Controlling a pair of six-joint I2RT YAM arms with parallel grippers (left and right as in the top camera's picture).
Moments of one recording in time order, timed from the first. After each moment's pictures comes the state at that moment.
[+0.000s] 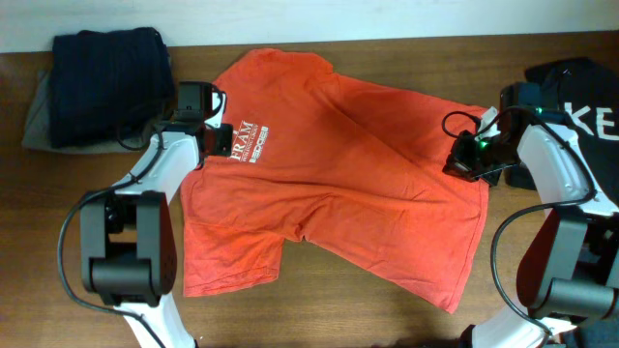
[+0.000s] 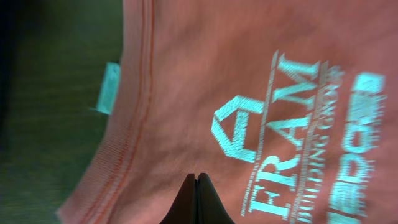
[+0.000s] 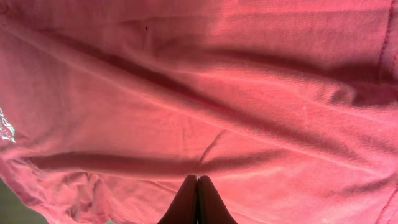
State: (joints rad) left arm -0.08 2.02 1.36 -0.41 -0.06 0.06; right arm -0.21 1.84 1.37 -0.99 -0.40 0.30
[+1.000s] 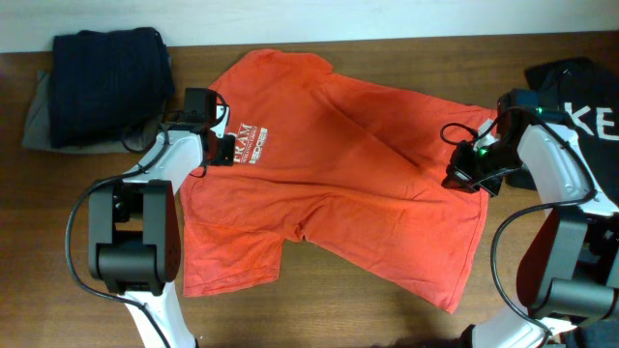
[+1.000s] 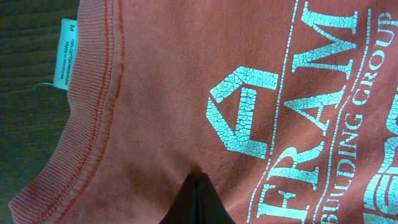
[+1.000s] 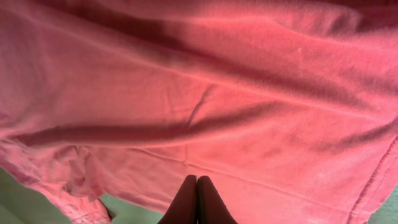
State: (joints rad) left arm -0.08 2.08 1.38 -0.49 -0.06 0.07; right arm -0.21 1.84 1.37 -1.12 -0.40 0.29
